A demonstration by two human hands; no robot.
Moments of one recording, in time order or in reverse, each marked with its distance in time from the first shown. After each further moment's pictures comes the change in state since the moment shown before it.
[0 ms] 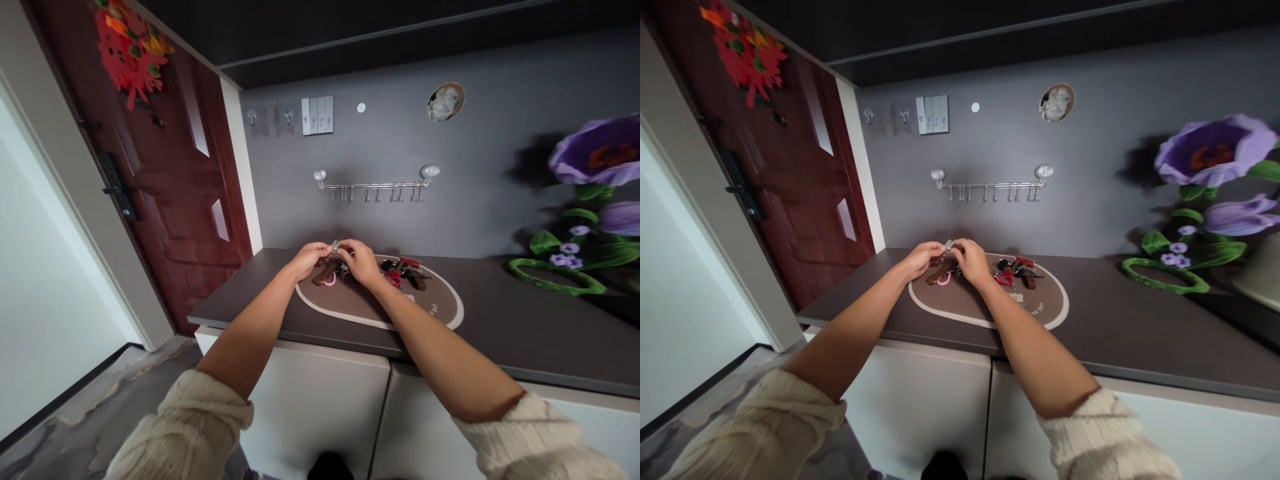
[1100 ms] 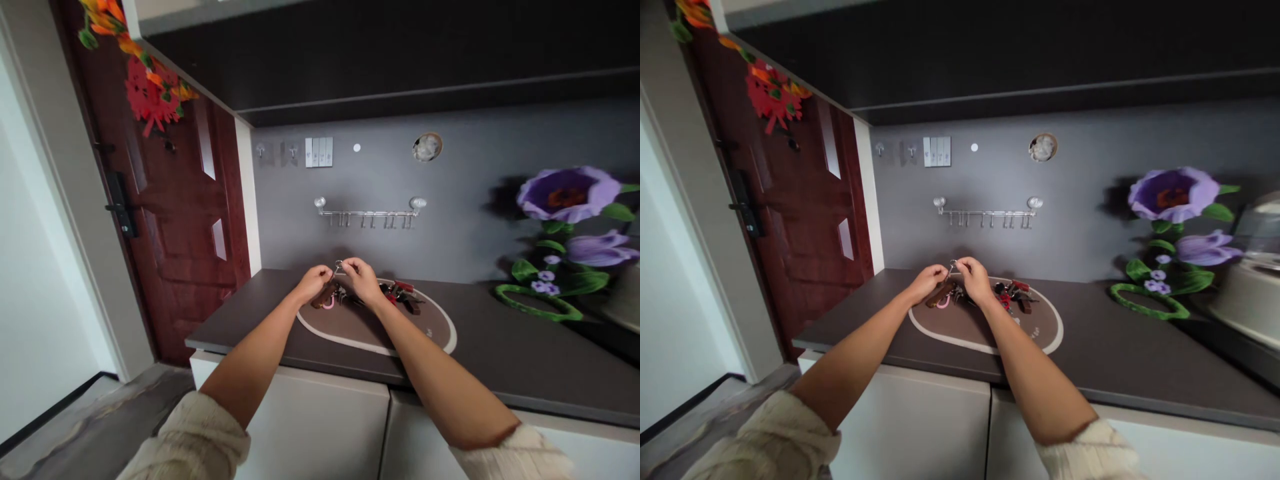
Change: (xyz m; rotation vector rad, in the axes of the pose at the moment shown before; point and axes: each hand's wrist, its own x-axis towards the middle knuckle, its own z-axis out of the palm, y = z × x) left_hand -0.002 -0.001 0.013 0.367 0.070 0.200; right_hand 0.005 0.000 -0.010 0.305 0.076 0.117
